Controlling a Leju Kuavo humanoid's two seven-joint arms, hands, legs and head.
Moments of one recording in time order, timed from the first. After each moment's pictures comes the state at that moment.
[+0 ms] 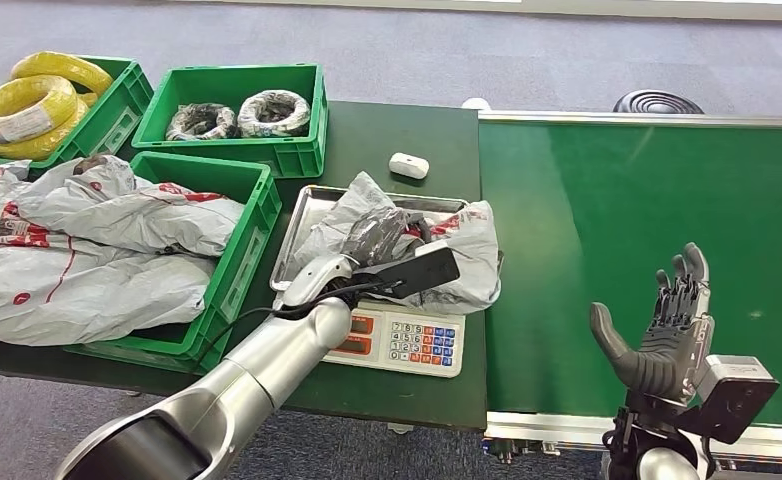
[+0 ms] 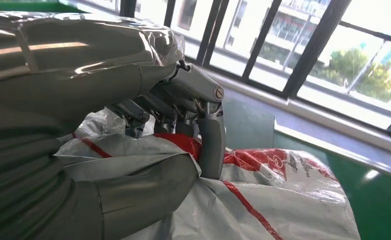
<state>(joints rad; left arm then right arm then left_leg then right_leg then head) -0.85 -0.33 -0.61 -0.60 -0.65 0.27 -0.18 0.07 0.09 -0.13 -1.68 0.19 -0.17 -0.46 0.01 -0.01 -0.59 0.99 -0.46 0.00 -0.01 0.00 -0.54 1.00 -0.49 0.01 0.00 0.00</state>
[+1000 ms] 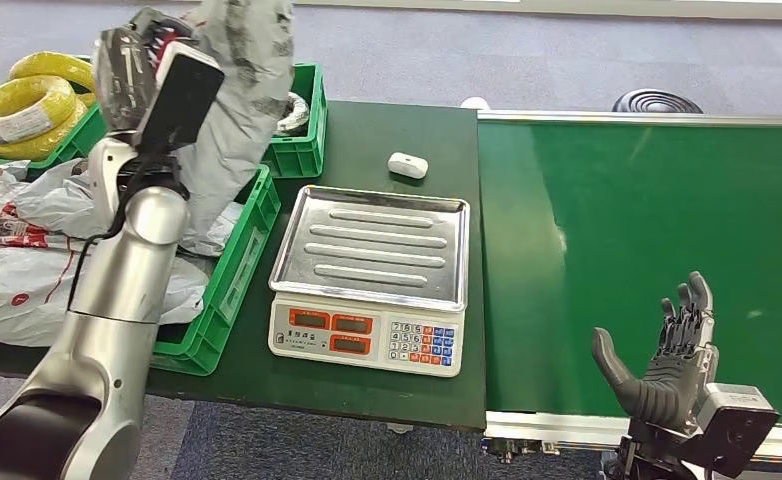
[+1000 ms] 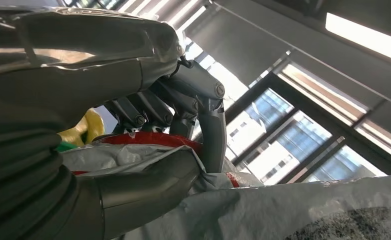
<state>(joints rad) -0.92 -0.05 -0.18 -1.13 -0.69 0.48 -0.12 0.17 0.15 -0.16 -1.73 0.23 -0.17 -0.46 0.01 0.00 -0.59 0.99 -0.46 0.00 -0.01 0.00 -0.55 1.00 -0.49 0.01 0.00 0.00</state>
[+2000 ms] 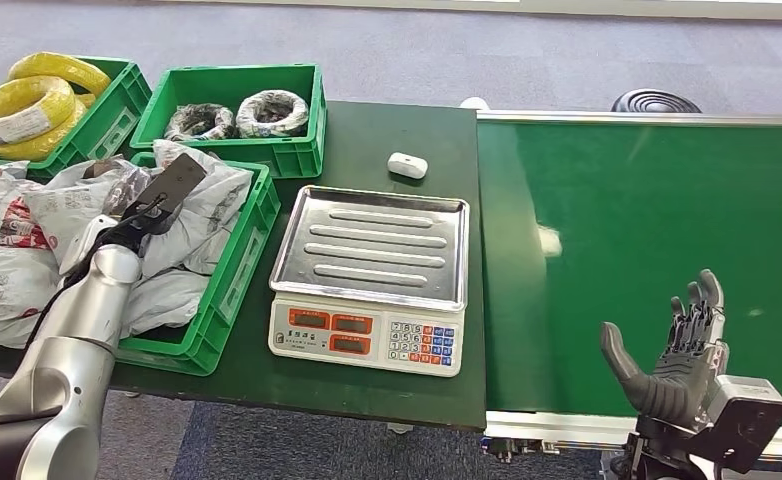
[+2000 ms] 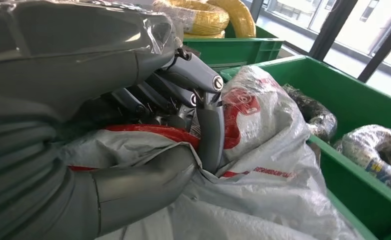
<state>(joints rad) -0.84 0.09 0.08 -0.76 -0.81 0.07 -0.04 0.15 0.18 -0.20 -1.75 0.25 -0.14 -0.42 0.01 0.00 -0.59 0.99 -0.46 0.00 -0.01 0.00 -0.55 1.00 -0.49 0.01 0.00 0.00</state>
